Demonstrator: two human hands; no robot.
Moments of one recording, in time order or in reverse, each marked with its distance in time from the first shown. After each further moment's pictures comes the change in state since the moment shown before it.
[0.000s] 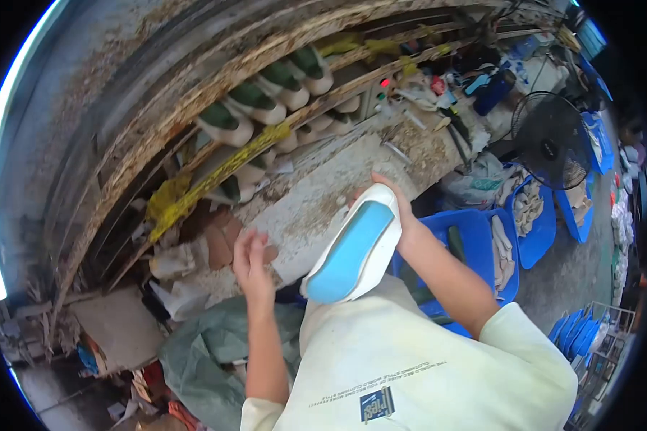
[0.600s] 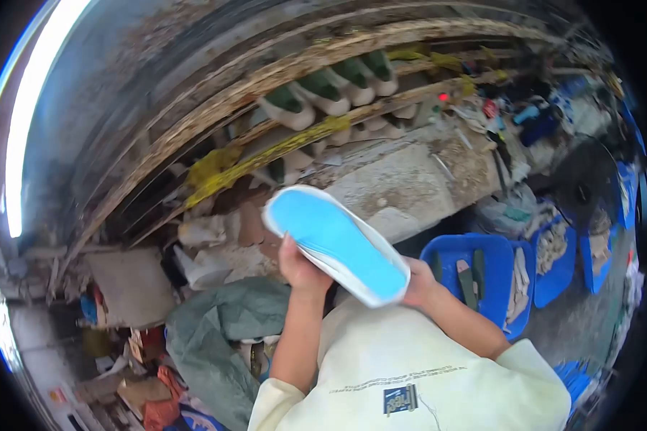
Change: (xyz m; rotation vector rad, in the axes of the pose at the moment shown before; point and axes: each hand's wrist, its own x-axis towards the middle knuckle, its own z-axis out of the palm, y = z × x) left_hand -0.027 0.033 0.011 -0.915 -0.149 -0.133; right_hand -0.064 0.104 0.007 -0.013 -0.164 0.172
